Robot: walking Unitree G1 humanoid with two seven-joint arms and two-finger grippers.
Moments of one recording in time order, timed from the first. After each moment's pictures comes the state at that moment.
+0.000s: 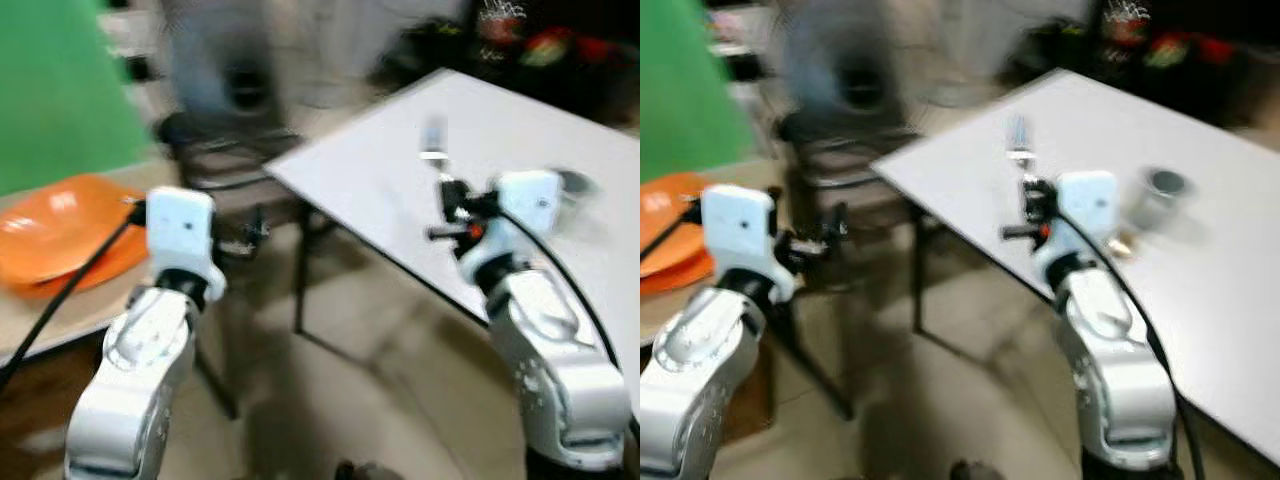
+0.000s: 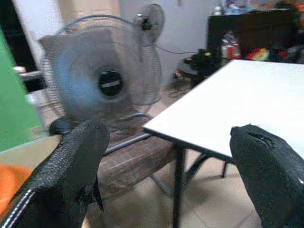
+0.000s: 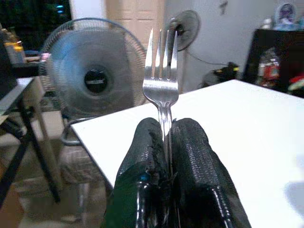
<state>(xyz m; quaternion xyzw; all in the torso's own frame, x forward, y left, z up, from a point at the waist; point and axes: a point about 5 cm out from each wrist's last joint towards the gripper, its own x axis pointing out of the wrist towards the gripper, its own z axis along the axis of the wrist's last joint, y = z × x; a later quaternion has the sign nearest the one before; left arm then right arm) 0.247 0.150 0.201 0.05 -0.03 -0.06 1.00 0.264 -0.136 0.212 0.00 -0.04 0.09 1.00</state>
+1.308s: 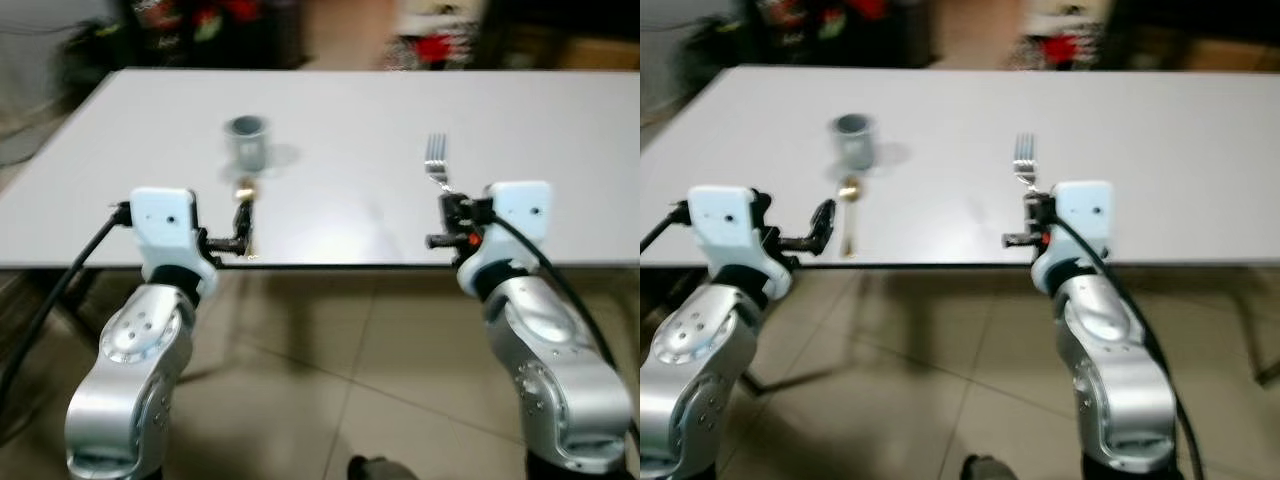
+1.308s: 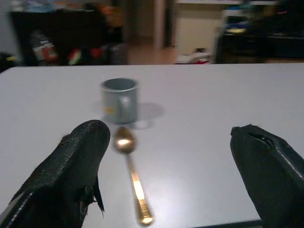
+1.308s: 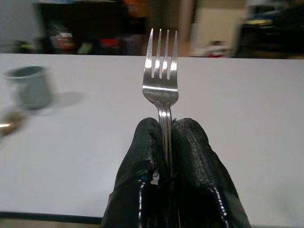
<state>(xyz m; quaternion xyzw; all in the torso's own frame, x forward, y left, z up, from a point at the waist) 0.254 0.153 0.199 0.00 -0.01 -0.05 1.00 0.262 -0.148 0.200 -0.01 0.01 0.04 1.00</state>
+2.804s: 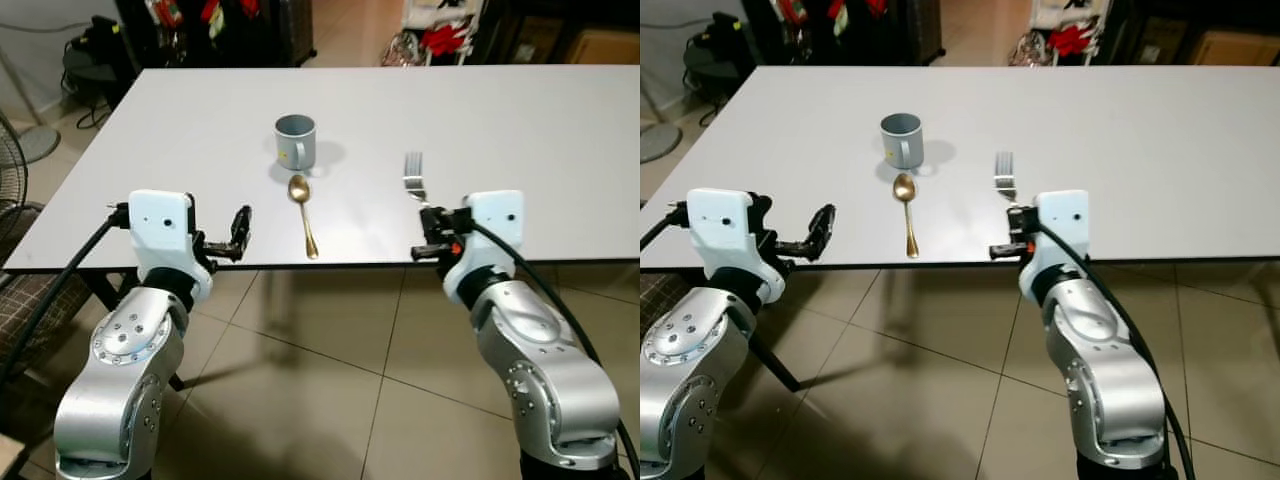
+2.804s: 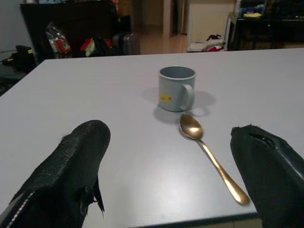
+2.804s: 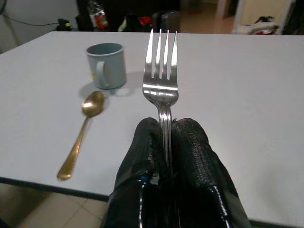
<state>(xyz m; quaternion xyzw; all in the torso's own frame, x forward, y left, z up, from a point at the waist) 0.251 0.164 0.196 0.01 0.00 -0.05 1.00 0.263 -0.130 0.188 0.00 0.05 0.10 0.99</state>
